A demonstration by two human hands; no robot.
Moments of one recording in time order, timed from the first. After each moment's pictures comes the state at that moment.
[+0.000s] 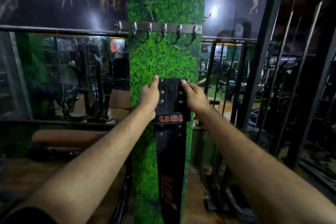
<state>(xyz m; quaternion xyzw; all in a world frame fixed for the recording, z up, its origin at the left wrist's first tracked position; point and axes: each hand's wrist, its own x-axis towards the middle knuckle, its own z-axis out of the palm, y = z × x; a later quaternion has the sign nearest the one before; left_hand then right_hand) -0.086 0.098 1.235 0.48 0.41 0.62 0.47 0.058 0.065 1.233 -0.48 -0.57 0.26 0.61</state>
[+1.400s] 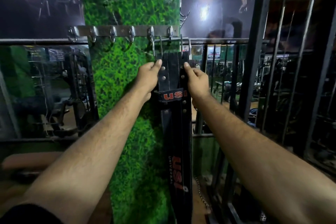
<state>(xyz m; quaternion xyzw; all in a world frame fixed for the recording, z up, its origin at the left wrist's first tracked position) 0.013 0.200 1.320 0.61 0.32 0.62 0.39 0.157 0.168 1.293 -0.42 -0.48 0.23 0.73</state>
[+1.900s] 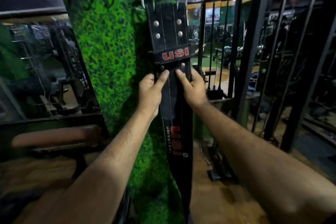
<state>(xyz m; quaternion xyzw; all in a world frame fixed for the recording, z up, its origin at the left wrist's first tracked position) 0.016 0.167 1.178 0.55 0.24 0.62 0.52 0.149 0.154 1.168 -0.37 -0.58 0.15 0.71</state>
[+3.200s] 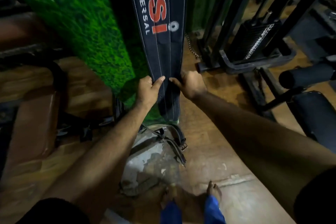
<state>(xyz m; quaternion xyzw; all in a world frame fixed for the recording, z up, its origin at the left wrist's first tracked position) -0.028 0.170 0.780 0.63 0.56 0.35 0.42 0.131 0.130 0.786 -0.76 -0.56 0.24 0.24</state>
